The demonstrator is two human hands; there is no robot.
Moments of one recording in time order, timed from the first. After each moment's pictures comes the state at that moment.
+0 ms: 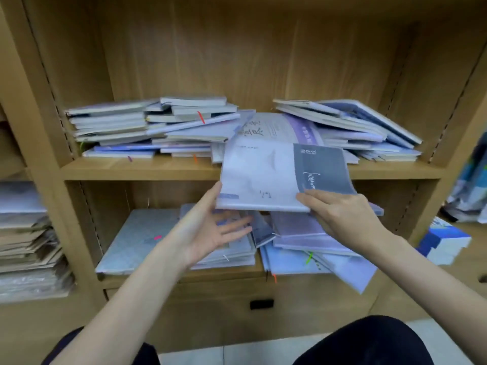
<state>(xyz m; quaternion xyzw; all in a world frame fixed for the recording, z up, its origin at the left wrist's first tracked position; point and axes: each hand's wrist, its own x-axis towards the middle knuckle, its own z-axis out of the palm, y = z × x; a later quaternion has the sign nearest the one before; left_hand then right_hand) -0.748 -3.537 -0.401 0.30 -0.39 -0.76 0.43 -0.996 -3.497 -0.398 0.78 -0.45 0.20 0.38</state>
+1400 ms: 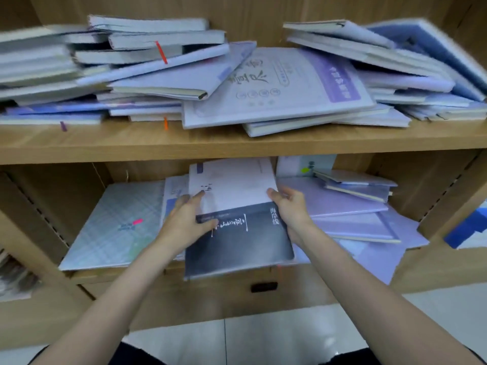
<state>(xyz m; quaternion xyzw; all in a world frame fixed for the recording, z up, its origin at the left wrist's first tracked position) -0.748 -3.691 -0.530 0.57 -0.77 -0.21 0.22 -0.960 -3.655 -0.511 0.37 -0.59 0.59 -0.42</state>
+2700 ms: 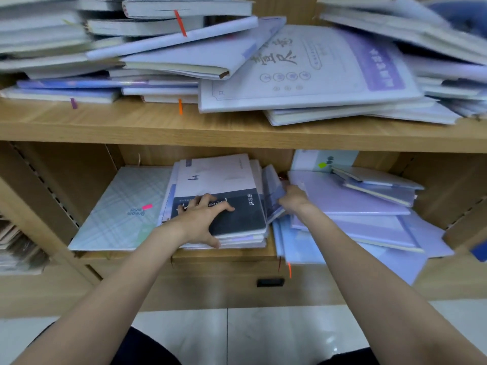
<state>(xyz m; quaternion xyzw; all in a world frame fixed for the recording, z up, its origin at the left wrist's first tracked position) -0.747 -3.698 -0.534 0.50 -0.84 -0.18 -0.06 -0.986 -3.725 -0.551 0.53 -0.77 0.22 -0.28</state>
